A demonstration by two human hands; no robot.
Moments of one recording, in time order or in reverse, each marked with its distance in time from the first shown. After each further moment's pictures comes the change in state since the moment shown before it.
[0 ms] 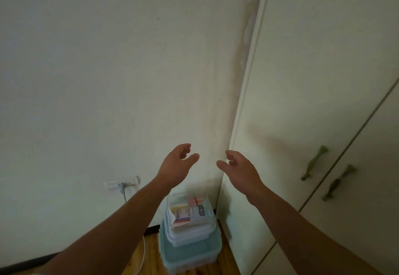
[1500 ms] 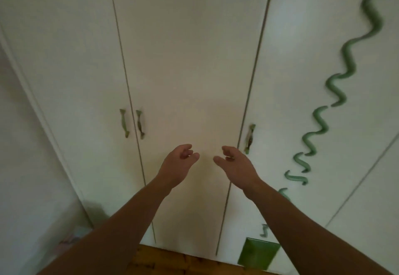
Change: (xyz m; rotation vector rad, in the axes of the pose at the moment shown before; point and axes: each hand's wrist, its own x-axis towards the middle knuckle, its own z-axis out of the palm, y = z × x) left_hand -0.258 0.114 0.146 -0.131 -1.007 0.429; right_hand -0.396 0.029 -0.093 0.055 0.995 0.466
